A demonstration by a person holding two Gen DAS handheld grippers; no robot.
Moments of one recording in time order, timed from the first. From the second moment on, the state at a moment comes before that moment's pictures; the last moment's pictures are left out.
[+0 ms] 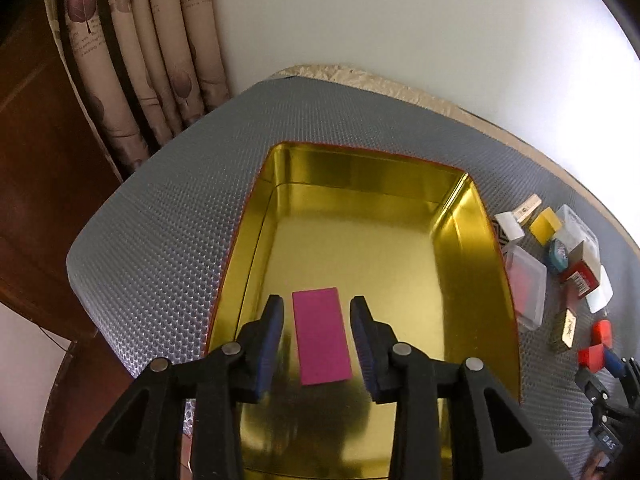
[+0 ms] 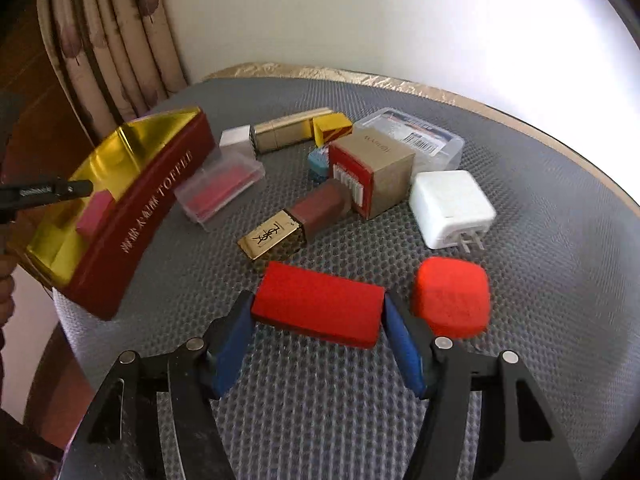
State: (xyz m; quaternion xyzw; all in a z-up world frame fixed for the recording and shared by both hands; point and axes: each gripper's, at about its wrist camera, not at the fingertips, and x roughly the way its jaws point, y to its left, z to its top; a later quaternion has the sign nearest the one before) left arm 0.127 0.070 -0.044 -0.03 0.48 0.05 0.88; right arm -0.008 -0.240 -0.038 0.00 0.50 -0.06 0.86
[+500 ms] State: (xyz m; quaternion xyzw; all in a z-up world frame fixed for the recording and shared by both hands) left arm 0.052 0.124 -0.019 -0.10 0.49 0.11 0.86; right arm 0.058 -0.131 0.019 -0.02 0.48 0.10 0.87
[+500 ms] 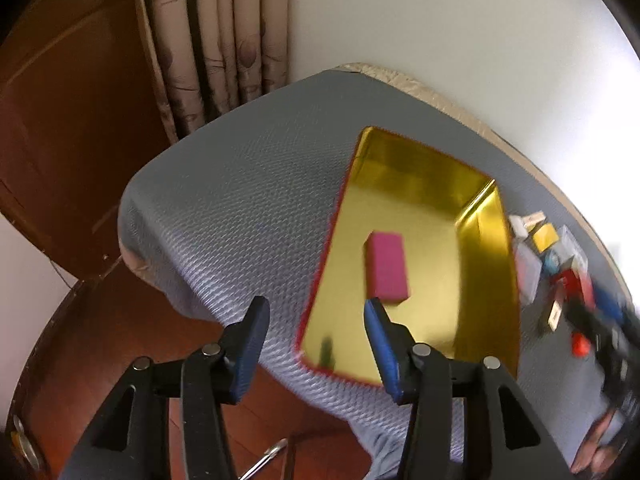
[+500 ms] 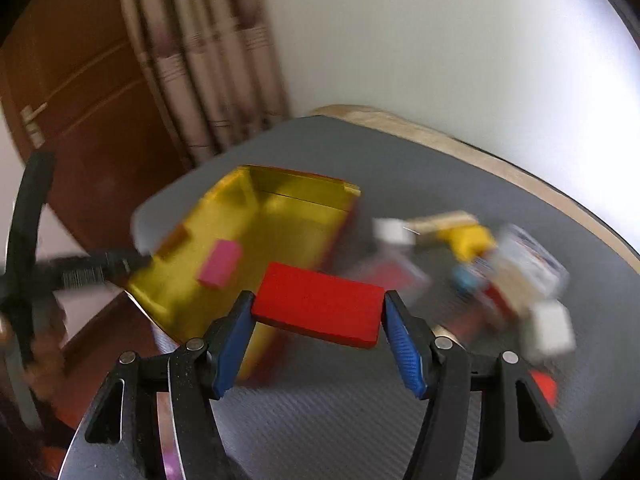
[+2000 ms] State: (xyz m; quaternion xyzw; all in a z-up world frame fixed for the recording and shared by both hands) left arm 0.035 0.103 -0.015 0.01 0.42 0.14 0.90; right arm 0.093 -0.123 0.018 0.00 0.42 0.09 0.90
